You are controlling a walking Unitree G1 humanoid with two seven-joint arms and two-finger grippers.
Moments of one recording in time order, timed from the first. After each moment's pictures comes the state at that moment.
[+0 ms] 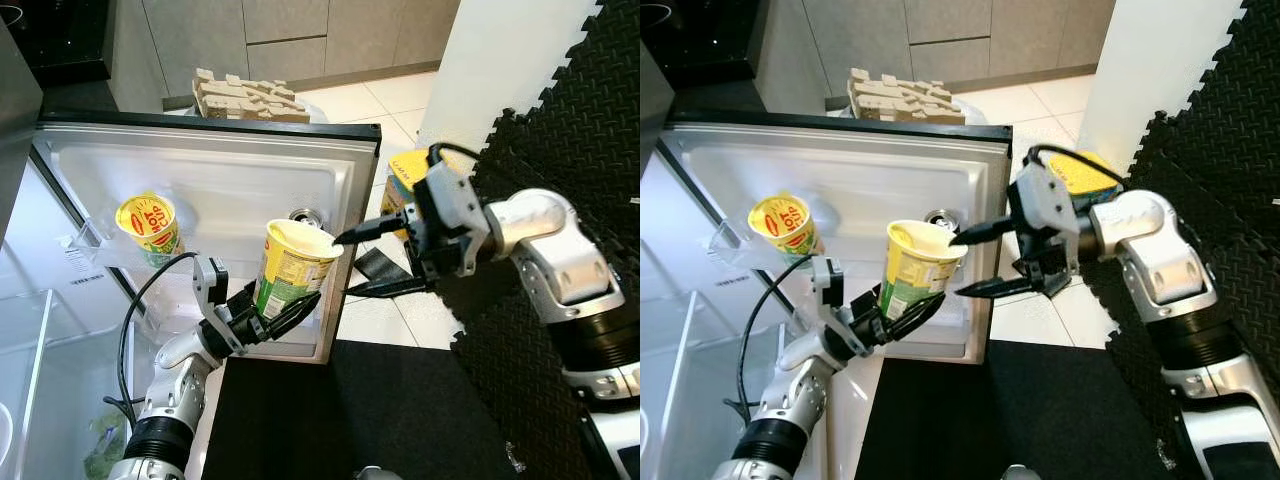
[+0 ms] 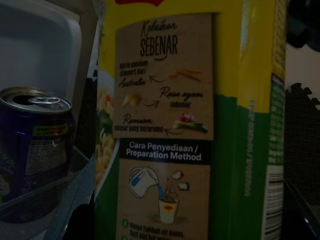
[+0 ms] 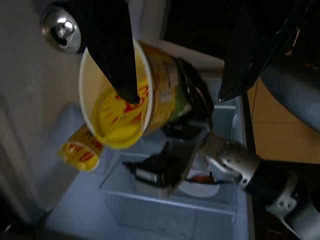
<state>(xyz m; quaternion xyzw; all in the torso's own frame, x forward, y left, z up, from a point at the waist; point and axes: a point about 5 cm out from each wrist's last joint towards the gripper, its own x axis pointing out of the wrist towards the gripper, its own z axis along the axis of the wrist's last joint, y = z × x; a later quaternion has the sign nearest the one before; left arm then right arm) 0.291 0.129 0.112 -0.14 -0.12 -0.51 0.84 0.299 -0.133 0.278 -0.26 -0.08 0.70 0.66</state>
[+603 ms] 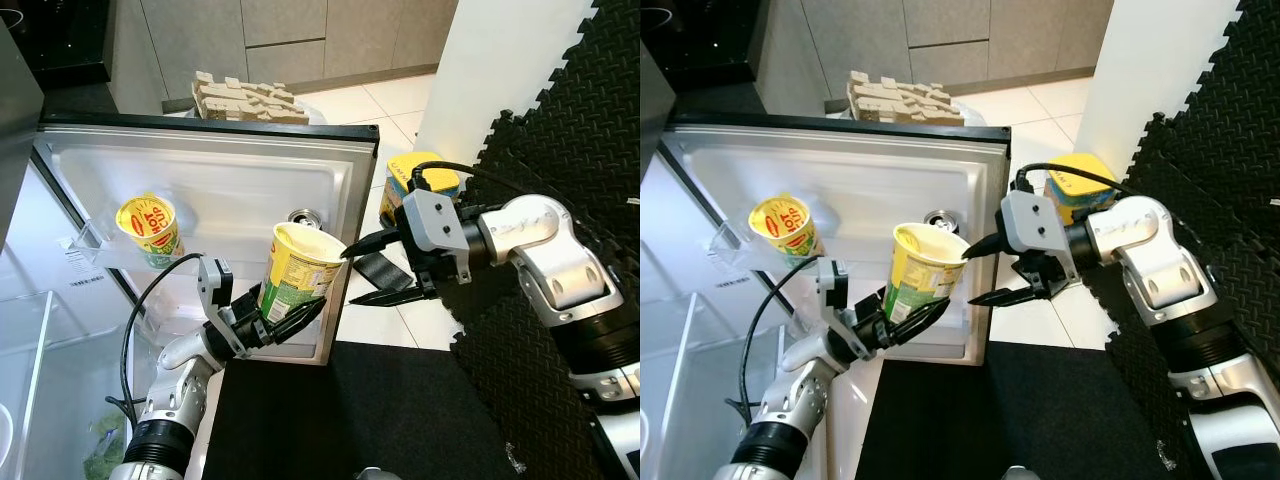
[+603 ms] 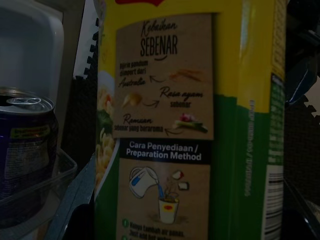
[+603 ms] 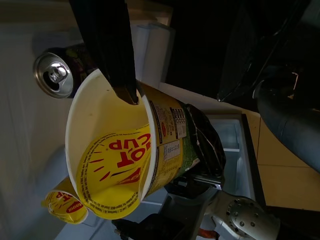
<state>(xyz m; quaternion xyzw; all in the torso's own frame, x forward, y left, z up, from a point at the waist) 0.288 0.124 0.113 -0.15 -0.12 -0.52 0.83 0.306 -0.139 0.257 -0.33 -0.02 0.68 0.66</state>
